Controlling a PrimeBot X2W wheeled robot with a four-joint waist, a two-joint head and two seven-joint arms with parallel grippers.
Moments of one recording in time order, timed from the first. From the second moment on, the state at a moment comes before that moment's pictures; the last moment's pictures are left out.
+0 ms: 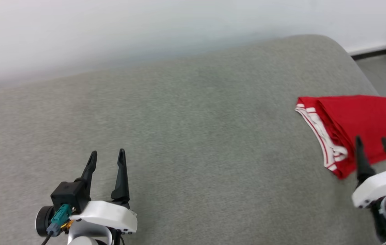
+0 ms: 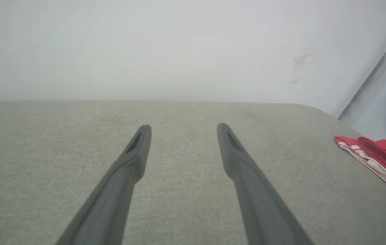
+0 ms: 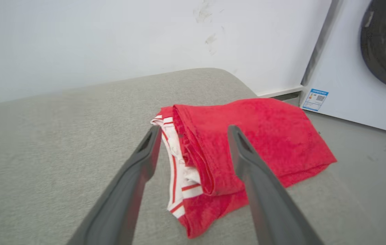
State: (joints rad) left arm -0.10 0.33 -0.38 0.02 -0.53 0.30 -0.23; right arm -0.29 -0.24 -0.11 0.49 0.23 0.13 -0.14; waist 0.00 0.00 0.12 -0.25
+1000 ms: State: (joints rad) left arm 0.04 0.35 -0.31 0.09 -0.50 0.22 -0.26; right arm 0.11 -0.09 -0.06 -0.11 0.16 0.13 0.05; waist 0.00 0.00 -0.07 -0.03
